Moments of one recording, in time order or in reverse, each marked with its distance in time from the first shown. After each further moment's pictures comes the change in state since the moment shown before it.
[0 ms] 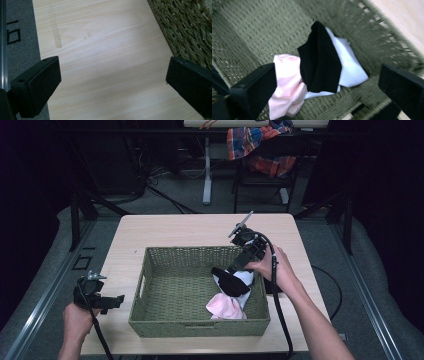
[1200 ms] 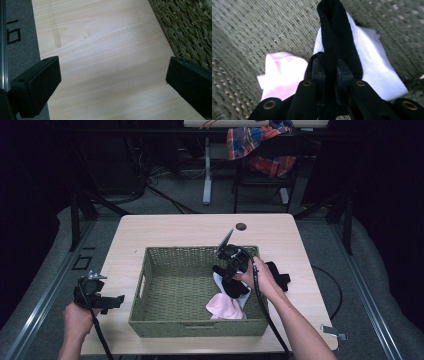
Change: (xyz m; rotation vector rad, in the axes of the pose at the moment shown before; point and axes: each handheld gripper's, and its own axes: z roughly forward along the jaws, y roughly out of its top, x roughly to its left) left arm 0.000 0.000 0.001 0.004 0.003 0.009; right arm 0.007 0.007 0.070 0.139 0.042 0.034
